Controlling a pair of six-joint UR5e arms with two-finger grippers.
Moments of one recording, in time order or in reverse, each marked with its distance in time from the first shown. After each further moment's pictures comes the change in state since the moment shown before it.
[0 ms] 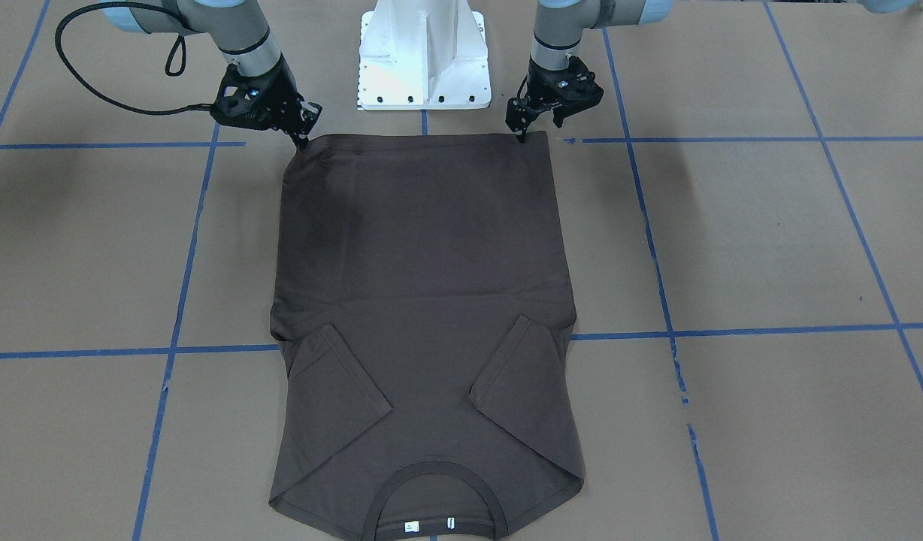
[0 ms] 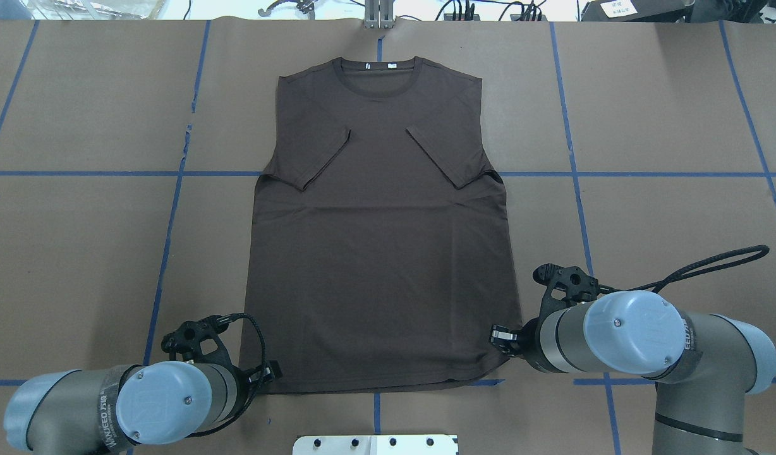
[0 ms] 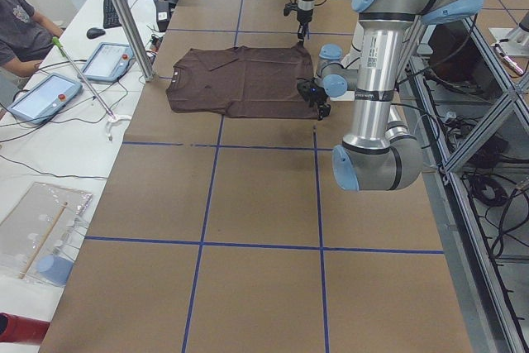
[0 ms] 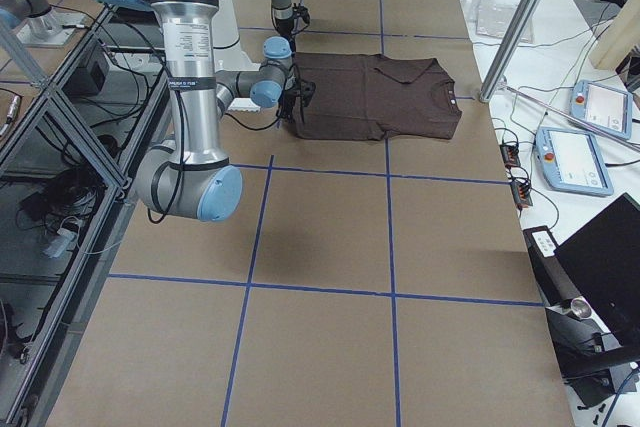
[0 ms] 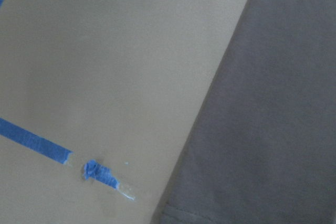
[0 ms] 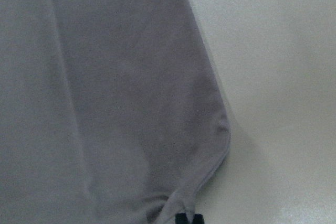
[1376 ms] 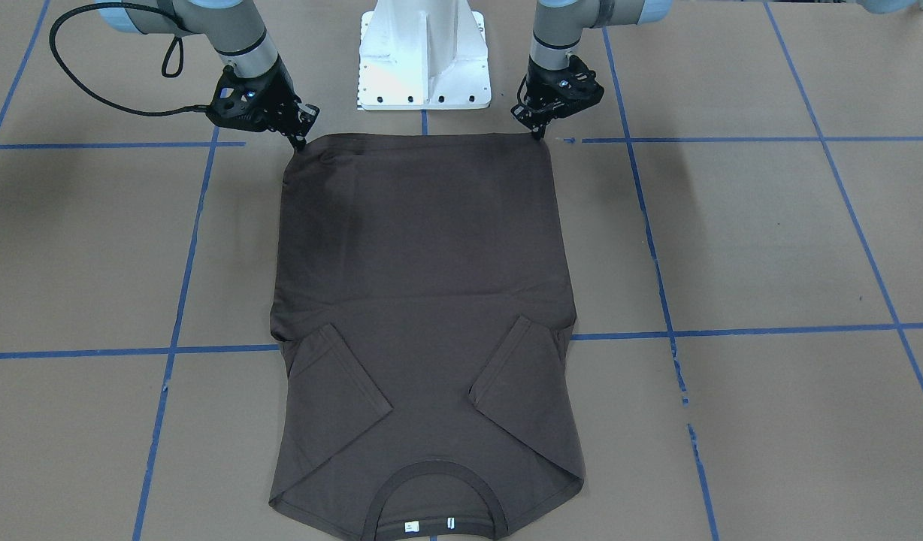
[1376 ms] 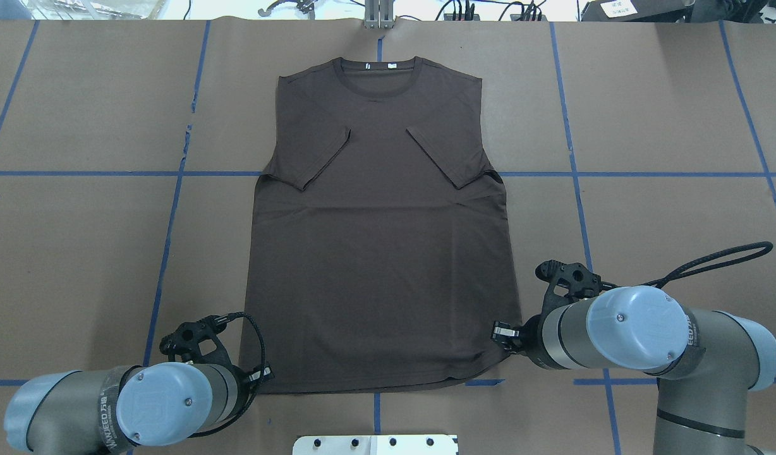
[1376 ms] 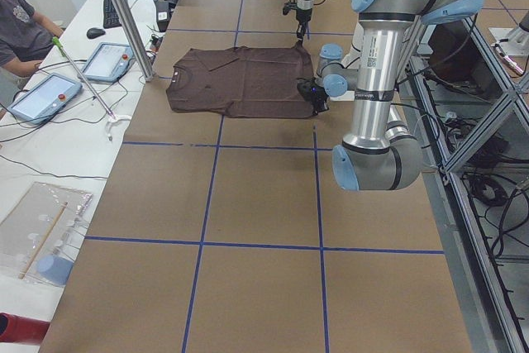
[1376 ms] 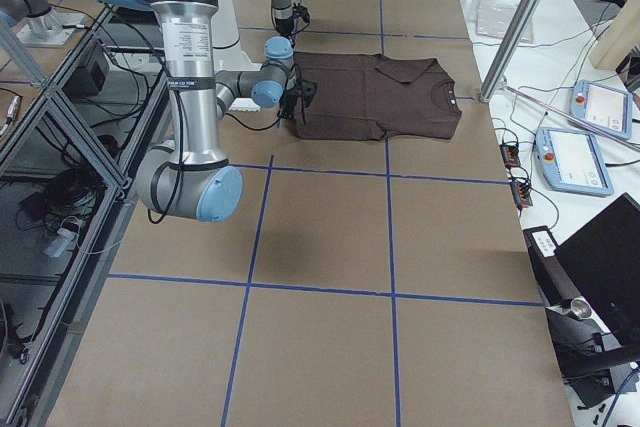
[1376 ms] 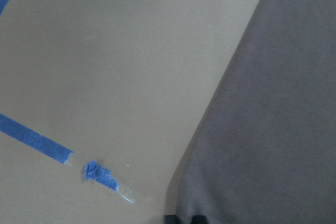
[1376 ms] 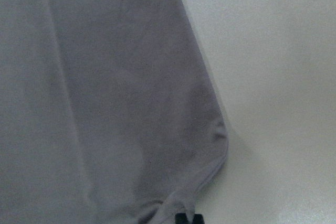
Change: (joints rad) left arm 0.002 -0.002 -0.004 0.000 0.007 -0.038; right arm 0.010 -0.002 0.001 -0.001 0.007 0.000
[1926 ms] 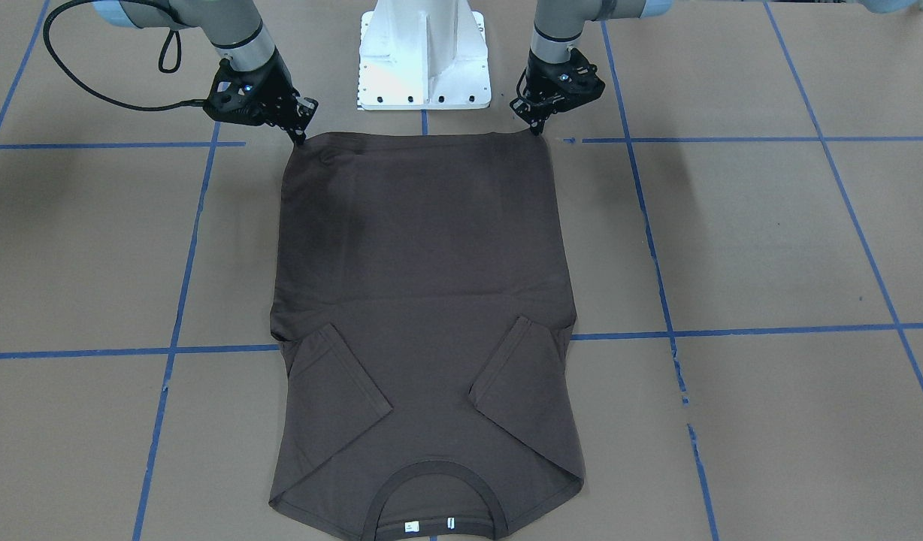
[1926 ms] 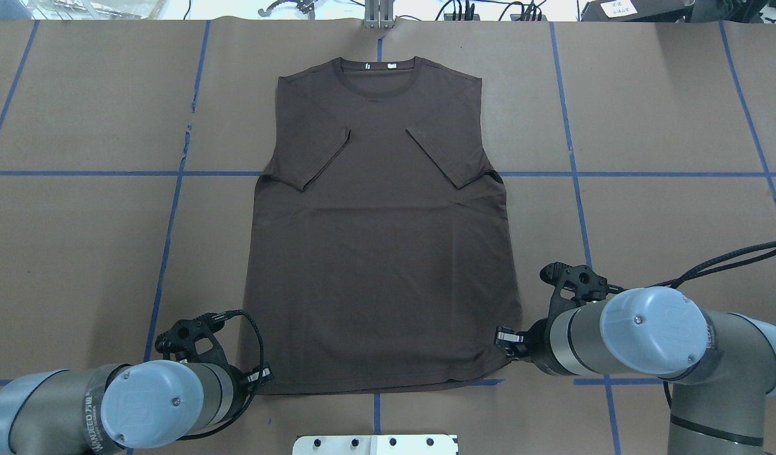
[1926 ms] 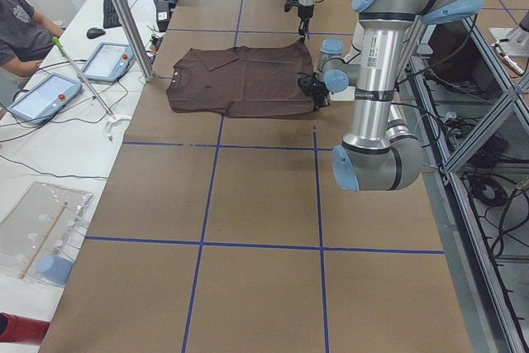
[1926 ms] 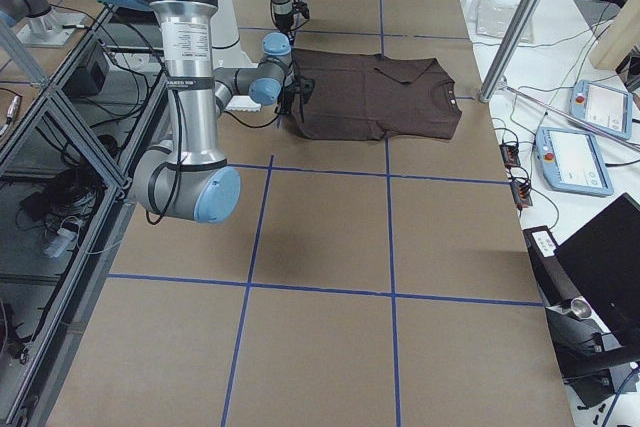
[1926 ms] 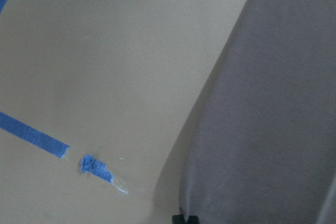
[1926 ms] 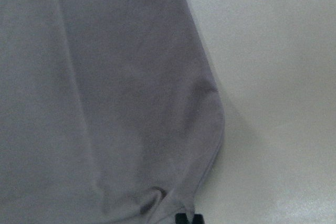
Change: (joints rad) left arm -0.004 0.003 -0.066 0.039 -0.016 0.022; right arm -0.008 -0.022 0.060 -0.003 0.038 -0.001
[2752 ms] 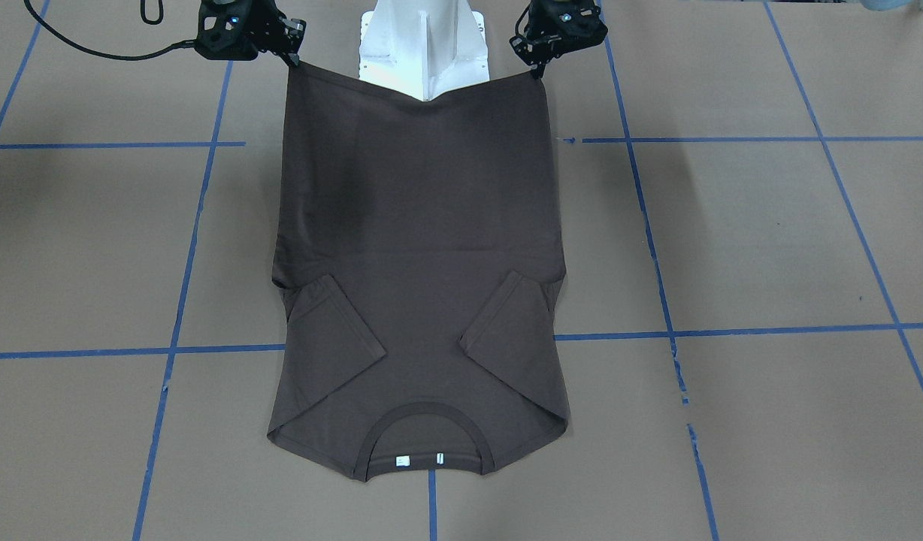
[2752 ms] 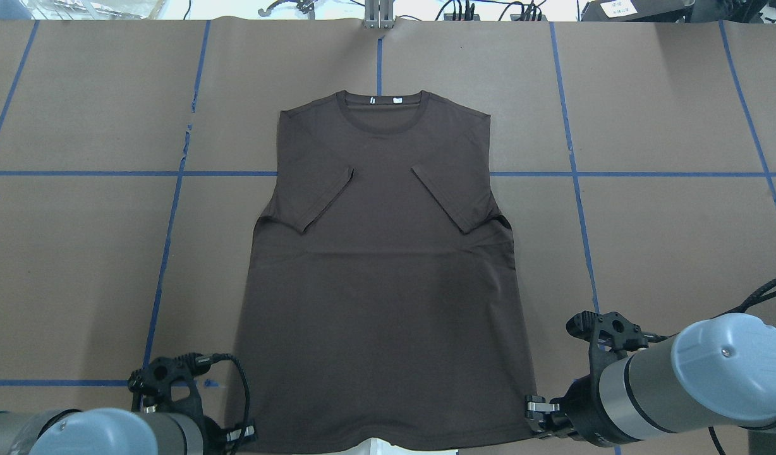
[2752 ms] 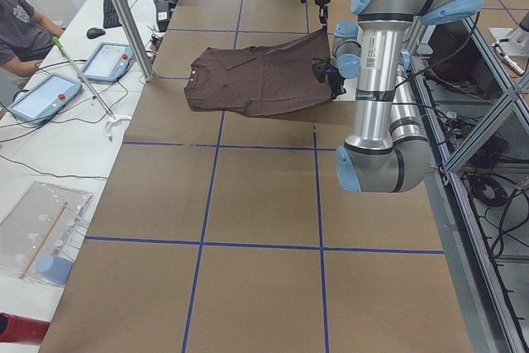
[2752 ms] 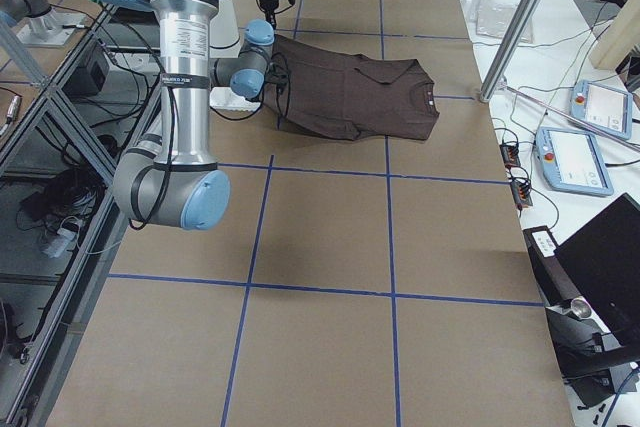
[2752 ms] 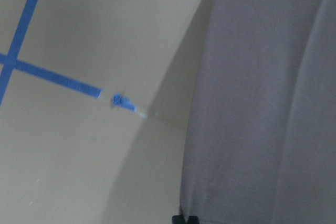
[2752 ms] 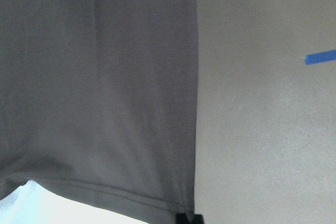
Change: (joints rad) left arm 0.114 0.046 -0.218 0.145 -0.030 0.060; right arm -0.070 -0.131 0.185 -0.002 0.167 -0.003
